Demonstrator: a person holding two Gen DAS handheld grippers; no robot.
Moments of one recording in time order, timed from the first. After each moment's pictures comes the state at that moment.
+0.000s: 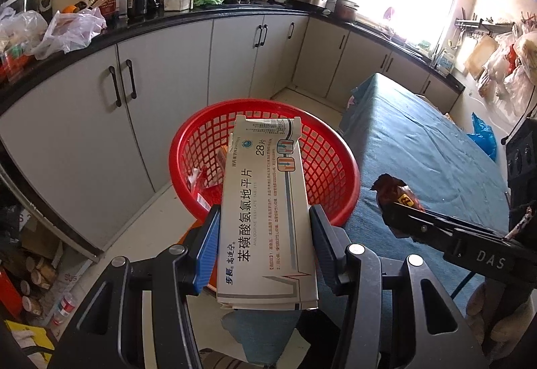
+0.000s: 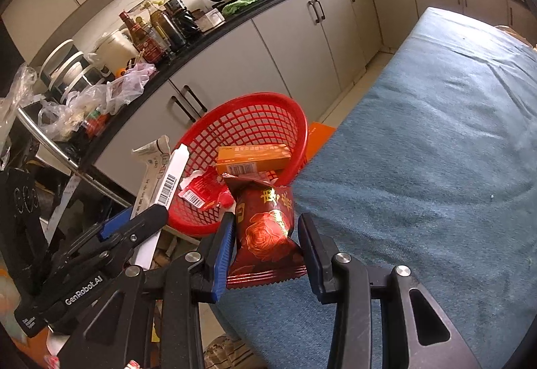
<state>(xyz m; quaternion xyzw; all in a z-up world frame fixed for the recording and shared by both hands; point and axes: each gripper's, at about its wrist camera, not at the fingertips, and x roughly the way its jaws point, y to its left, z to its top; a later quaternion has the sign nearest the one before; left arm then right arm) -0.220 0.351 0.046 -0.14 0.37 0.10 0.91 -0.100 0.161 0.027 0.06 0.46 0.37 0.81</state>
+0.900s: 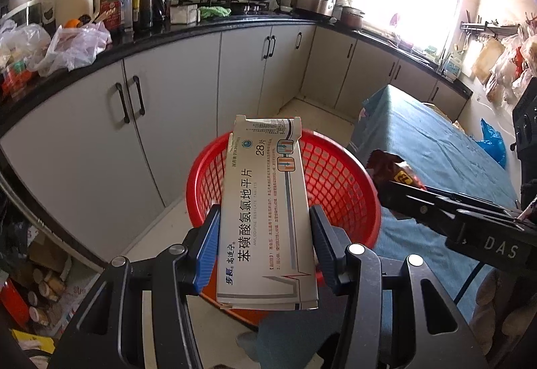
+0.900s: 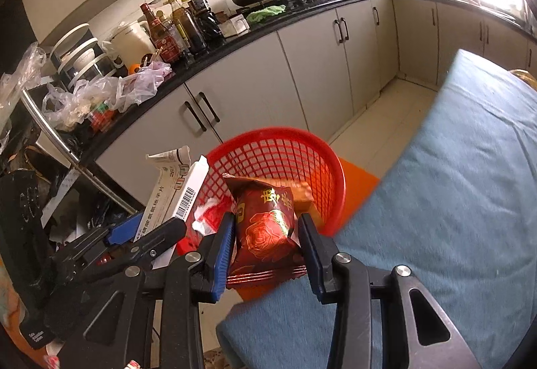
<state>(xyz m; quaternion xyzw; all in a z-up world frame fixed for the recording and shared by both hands) -0.199 0.373 0.058 -0.13 0.35 0.12 0.92 -0.077 0.213 0.056 0.01 0.42 0.39 0.82</state>
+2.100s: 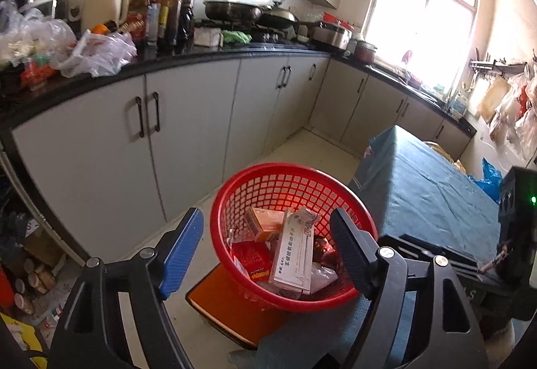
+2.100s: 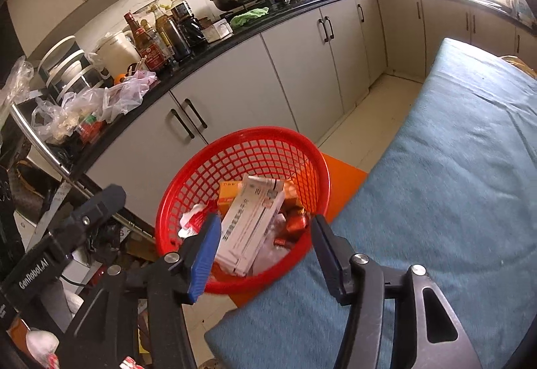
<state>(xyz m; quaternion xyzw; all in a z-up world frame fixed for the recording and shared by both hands) -0.223 0.390 0.084 -0.16 0.29 0.16 0.93 -0.083 0.200 0.042 0.03 0.42 0.36 0.83</state>
